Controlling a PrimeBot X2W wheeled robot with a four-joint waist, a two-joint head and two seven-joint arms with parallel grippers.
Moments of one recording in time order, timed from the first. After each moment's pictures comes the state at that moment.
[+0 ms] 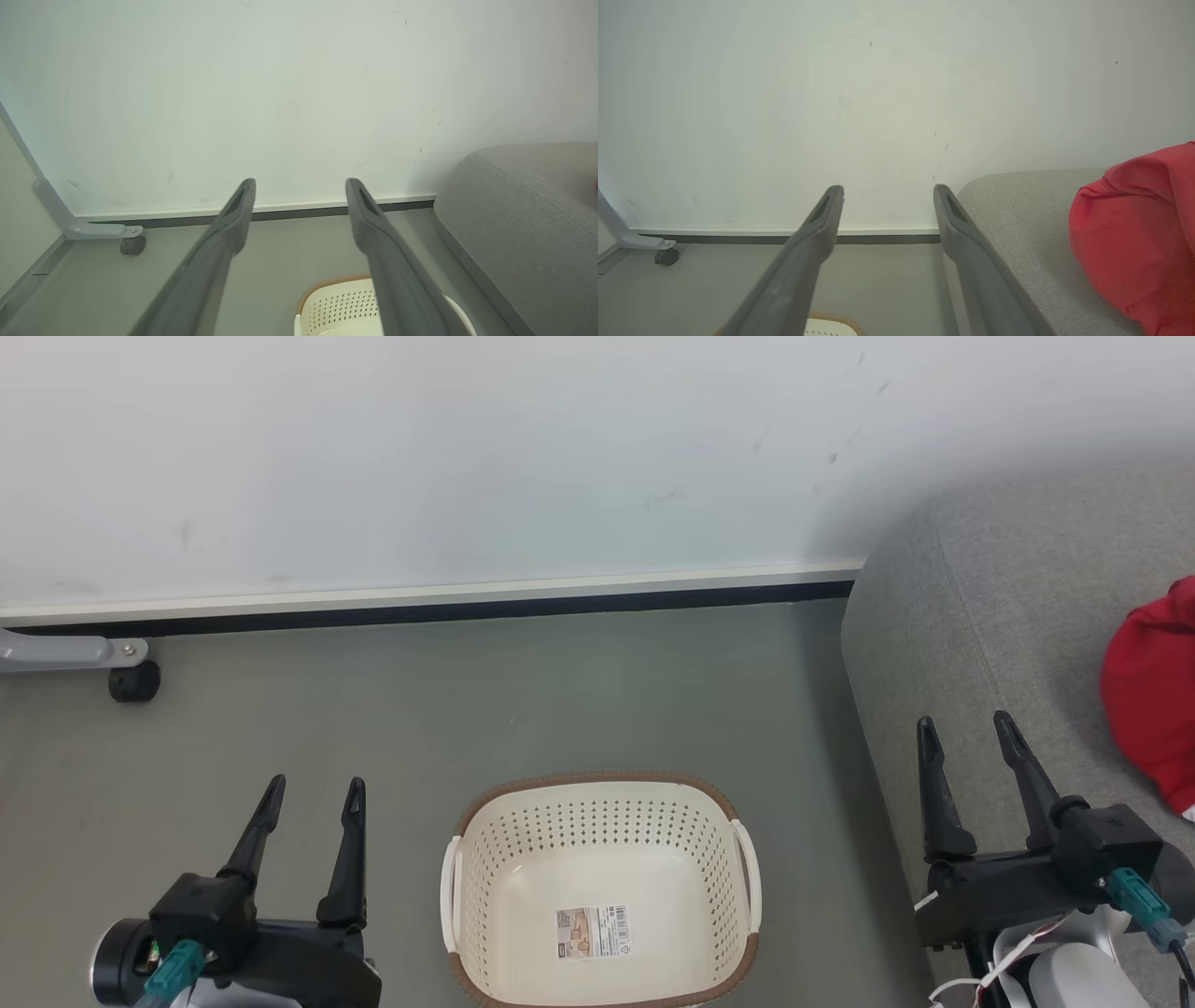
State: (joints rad) left arm -0.09 0.27 -0.27 0.07 -0.43 0.12 -0.18; right arm -0.17 -0.19 0.21 0.10 0.25 -0.11 -0.17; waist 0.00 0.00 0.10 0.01
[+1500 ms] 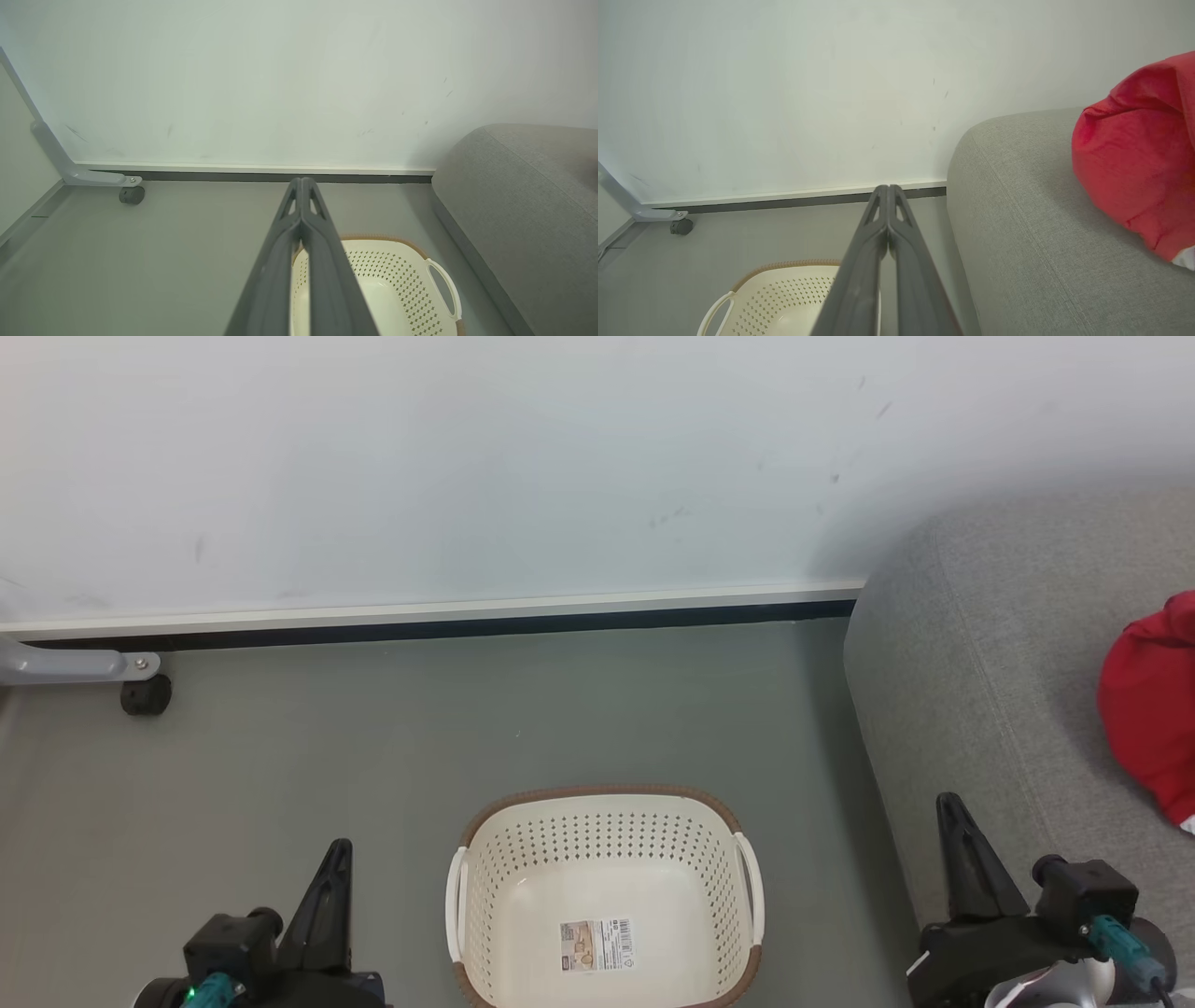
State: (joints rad) left arm -0.03 0.22 -0.27 0.15 -0.43 0.12 -0.15; right arm -0.08 -0.16 0.21 0.14 0.28 -0.10 -0.13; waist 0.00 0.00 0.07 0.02
